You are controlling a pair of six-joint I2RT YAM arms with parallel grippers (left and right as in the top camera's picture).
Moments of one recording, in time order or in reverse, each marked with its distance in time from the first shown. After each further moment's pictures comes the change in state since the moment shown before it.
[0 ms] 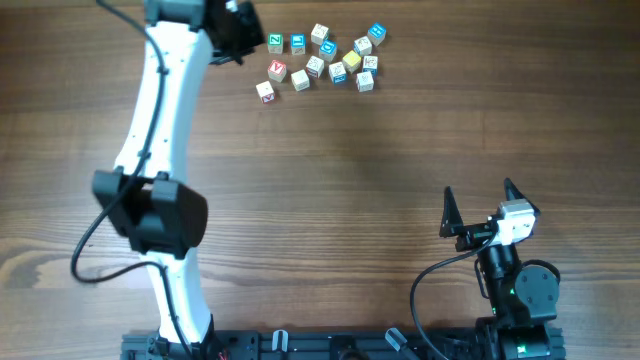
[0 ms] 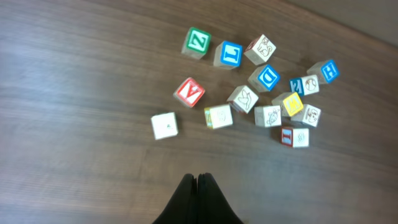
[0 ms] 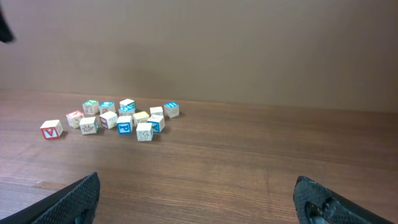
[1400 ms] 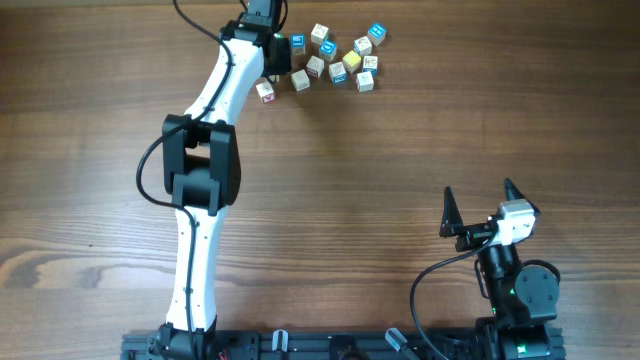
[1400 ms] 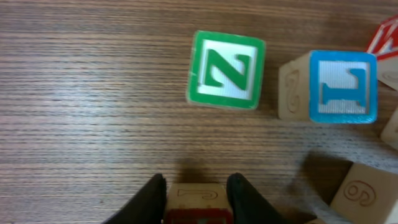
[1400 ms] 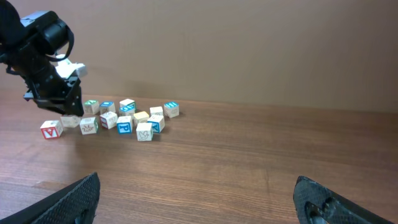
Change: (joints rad) left arm -0.034 0.412 0.000 0.378 -0.141 0.206; right arm 0.000 0.000 0.000 0.000 0.000 0.000
